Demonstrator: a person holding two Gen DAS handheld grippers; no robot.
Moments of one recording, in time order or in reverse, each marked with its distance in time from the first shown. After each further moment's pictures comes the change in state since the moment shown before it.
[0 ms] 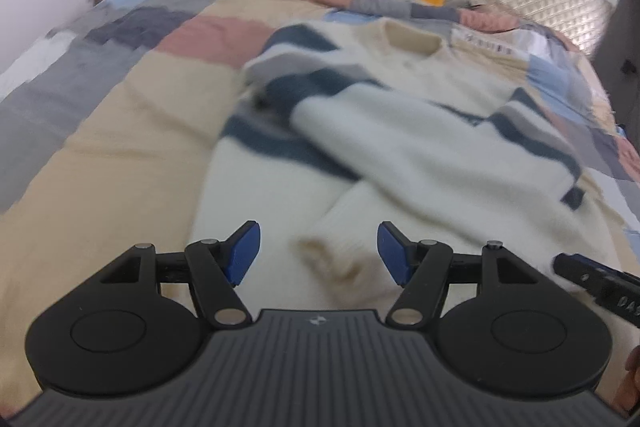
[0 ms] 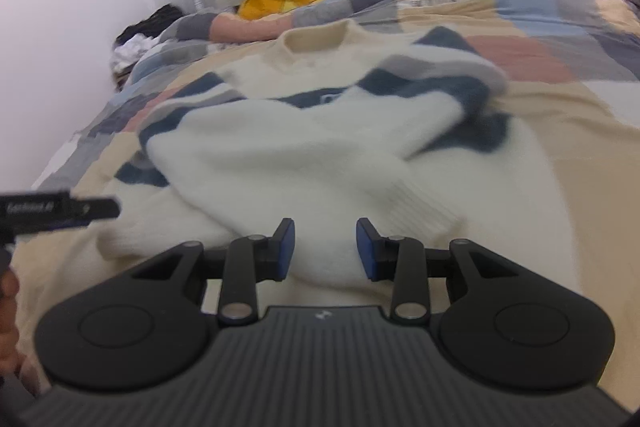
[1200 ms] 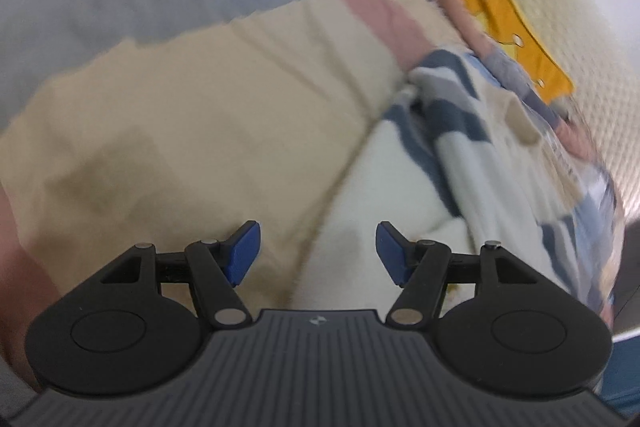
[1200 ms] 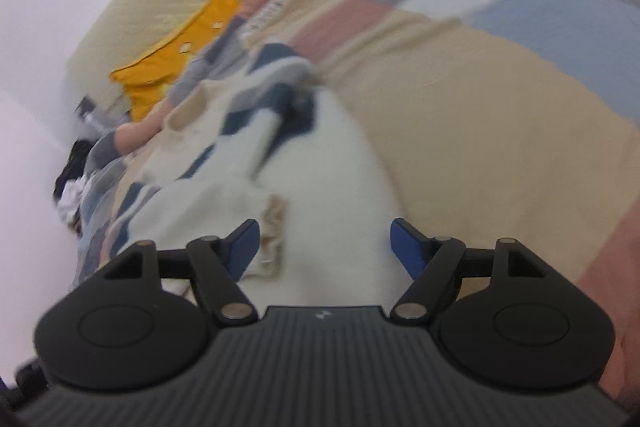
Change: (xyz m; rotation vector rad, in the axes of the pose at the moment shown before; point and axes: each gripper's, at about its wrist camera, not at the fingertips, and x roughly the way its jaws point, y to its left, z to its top) left arm -0.032 0.102 -0.025 -0.616 0.071 0.053; right arm -0.076 -0.084 -0.031 0.599 -0.040 -0.147
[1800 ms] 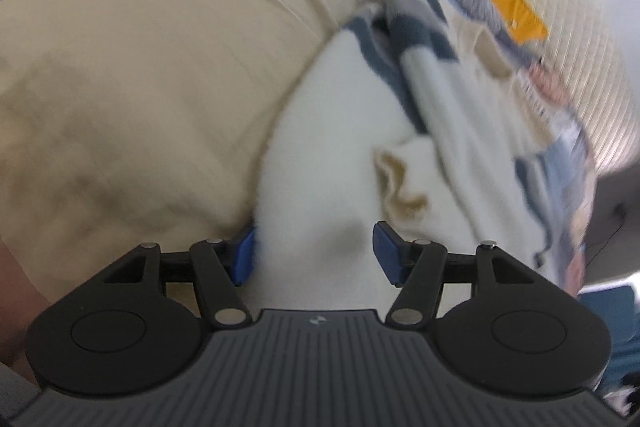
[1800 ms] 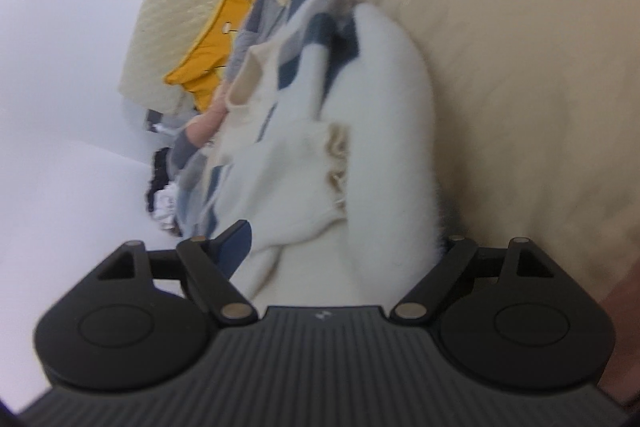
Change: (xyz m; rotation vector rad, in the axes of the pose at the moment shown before) left arm 0.014 -0.017 -0.030 0.077 0.180 -0.082; right arm 0.029 -0.004 -0.025 0.249 0.178 0.322
